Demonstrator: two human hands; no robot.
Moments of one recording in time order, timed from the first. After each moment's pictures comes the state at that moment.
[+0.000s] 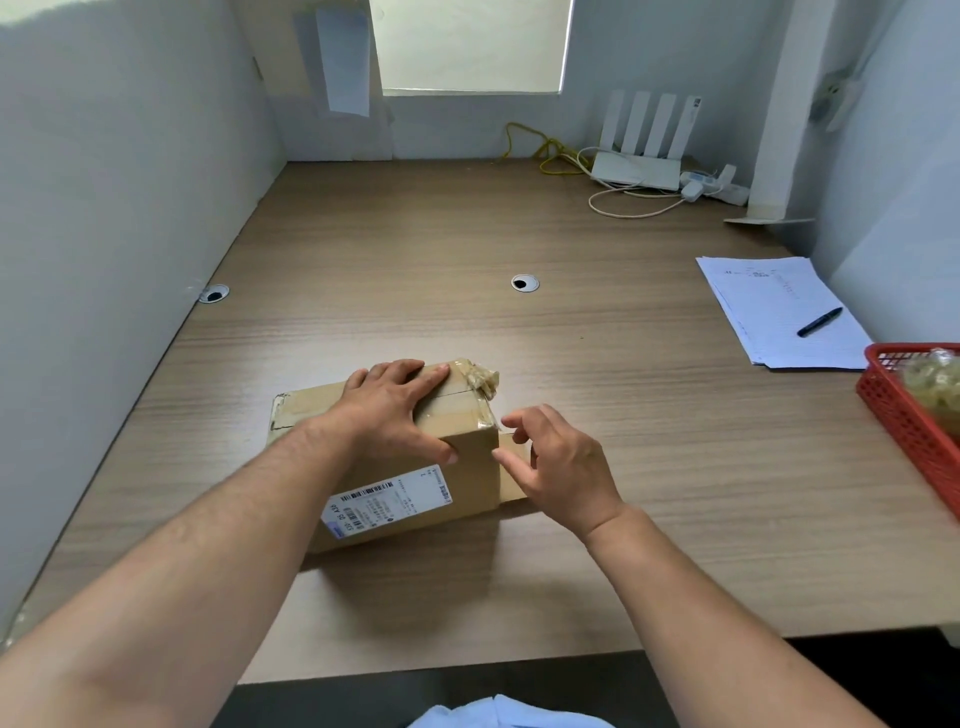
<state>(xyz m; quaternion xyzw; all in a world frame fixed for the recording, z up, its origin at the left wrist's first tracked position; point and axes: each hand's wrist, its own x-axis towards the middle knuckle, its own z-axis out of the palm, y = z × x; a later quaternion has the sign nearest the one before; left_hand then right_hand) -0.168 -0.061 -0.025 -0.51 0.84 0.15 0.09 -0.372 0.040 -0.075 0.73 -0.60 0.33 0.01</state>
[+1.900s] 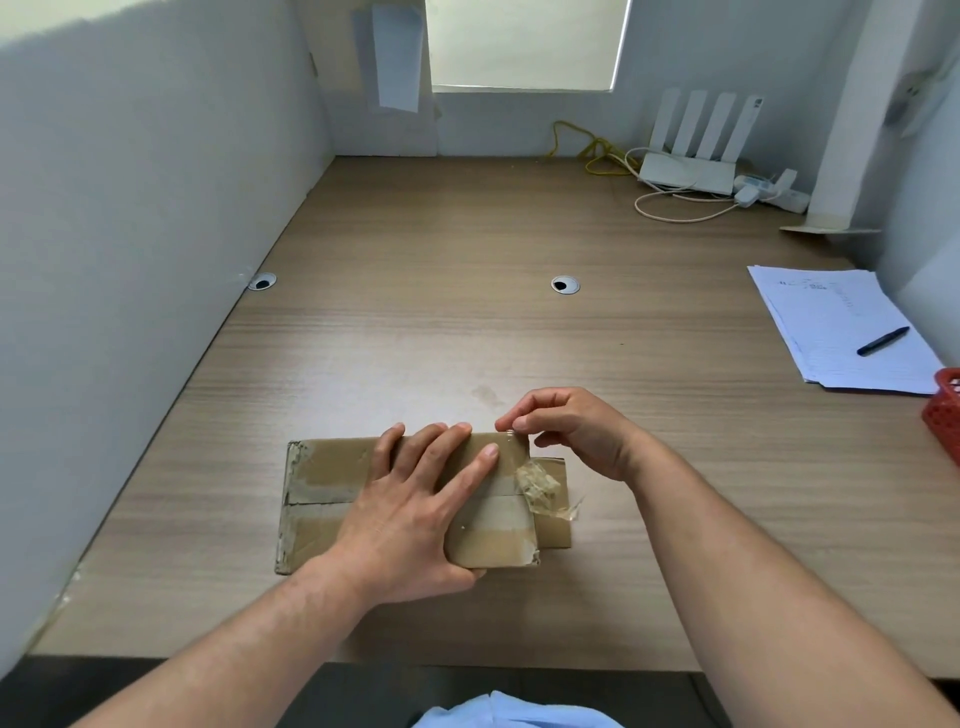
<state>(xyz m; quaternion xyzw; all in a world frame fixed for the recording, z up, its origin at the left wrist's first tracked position) -0.145 0.049 -0.052 -0.43 0.90 -0.04 -0.05 -0.371 -0.009 -0.030 0.54 -0.51 0.29 -0.60</state>
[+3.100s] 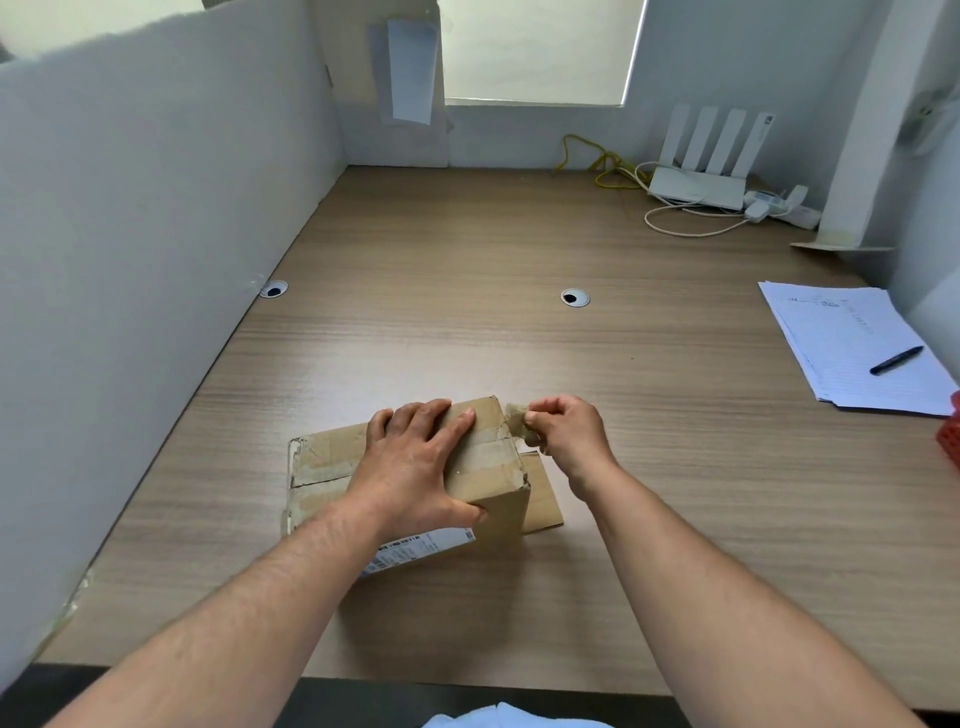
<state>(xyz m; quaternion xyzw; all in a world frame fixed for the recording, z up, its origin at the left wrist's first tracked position) -0.143 -0.006 -0.044 -0.54 0.84 0.07 0.01 -0.337 -0.028 -0.062 0.40 -0.69 0.41 -0.44</state>
